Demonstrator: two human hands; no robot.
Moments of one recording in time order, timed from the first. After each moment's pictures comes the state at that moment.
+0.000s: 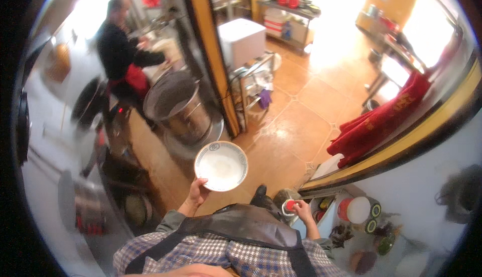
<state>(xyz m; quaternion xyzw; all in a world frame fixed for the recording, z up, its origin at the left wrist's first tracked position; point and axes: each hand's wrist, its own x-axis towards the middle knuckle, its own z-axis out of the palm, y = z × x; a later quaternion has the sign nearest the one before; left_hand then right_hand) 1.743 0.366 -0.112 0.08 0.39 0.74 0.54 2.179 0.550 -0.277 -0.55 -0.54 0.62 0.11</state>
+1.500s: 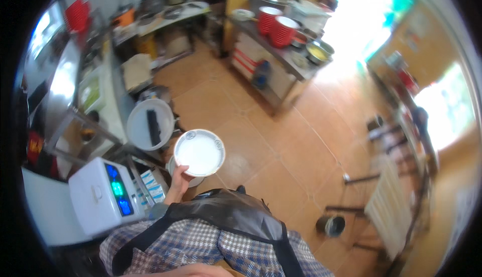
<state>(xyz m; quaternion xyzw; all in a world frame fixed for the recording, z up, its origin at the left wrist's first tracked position) 1.454 1.587 -0.137 -0.02 0.42 0.80 0.43 2.033 1.780 -0.359 -0.68 -0.55 0.48 -0.10</state>
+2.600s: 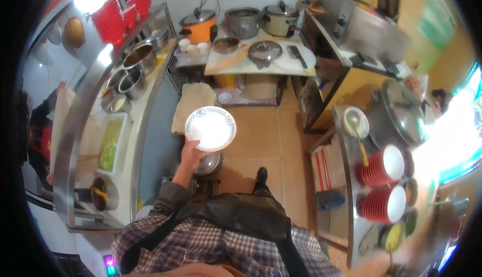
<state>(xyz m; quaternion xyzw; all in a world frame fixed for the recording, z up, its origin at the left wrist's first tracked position) 0.734 1.936 -0.080 -0.02 0.48 0.87 0.10 1.113 2.428 -0.394 -0.40 -0.72 0.48 -0.30</state>
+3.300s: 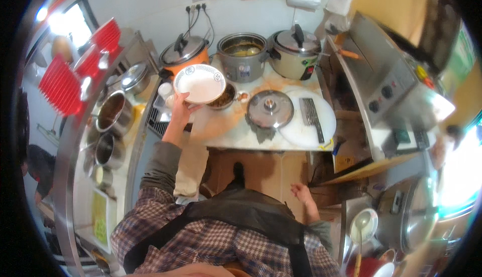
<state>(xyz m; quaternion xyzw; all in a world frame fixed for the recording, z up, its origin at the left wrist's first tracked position) 0.090 2.013 -0.003 -0.01 0.51 0.86 -0.03 0.388 2.500 -0.283 -0.15 -0.77 0.60 -0.18</state>
